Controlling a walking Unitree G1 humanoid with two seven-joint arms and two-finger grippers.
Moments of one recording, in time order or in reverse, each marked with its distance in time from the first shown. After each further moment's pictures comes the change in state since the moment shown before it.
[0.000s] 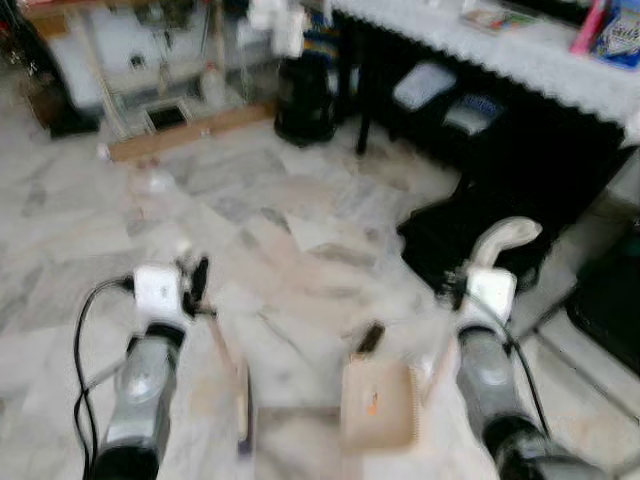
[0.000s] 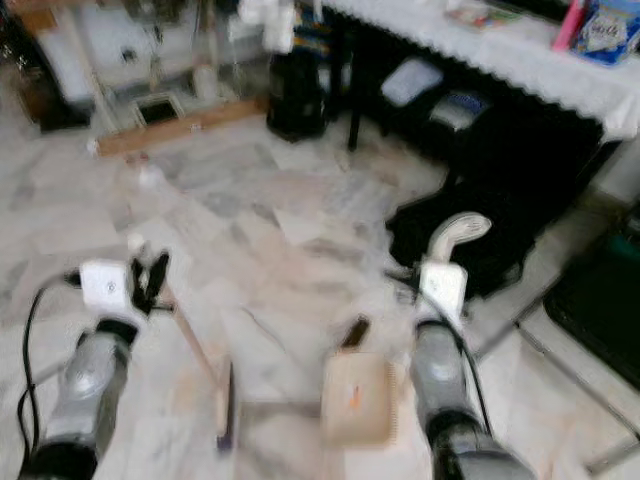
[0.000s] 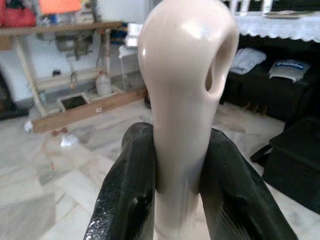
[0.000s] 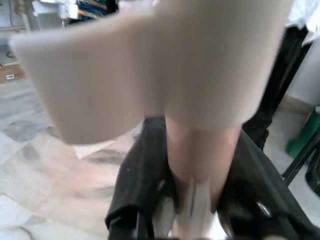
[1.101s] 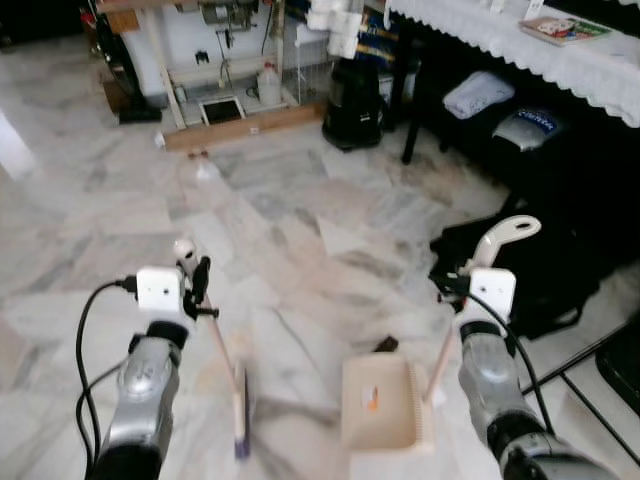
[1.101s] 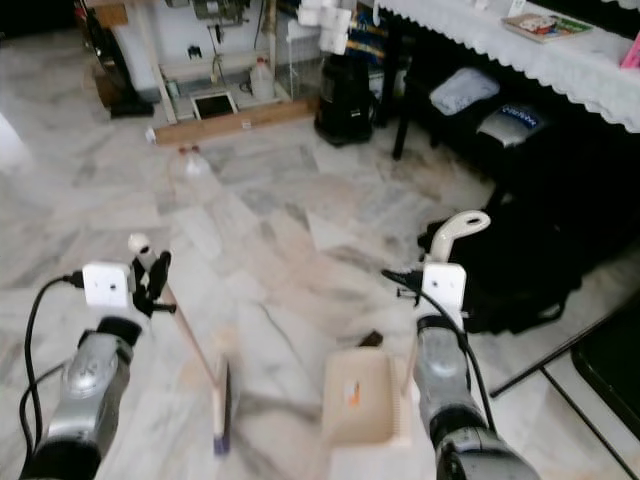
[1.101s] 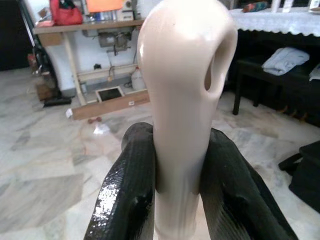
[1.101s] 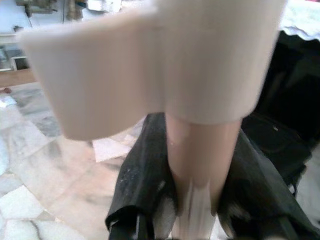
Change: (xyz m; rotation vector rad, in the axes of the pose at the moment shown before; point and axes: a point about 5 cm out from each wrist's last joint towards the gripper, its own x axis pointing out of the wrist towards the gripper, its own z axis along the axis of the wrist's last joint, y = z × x) left arm -0.004 0.002 -0.003 -0.003 0.014 0.016; right arm 0.000 -0.001 0.002 -0.040 -0.023 0.020
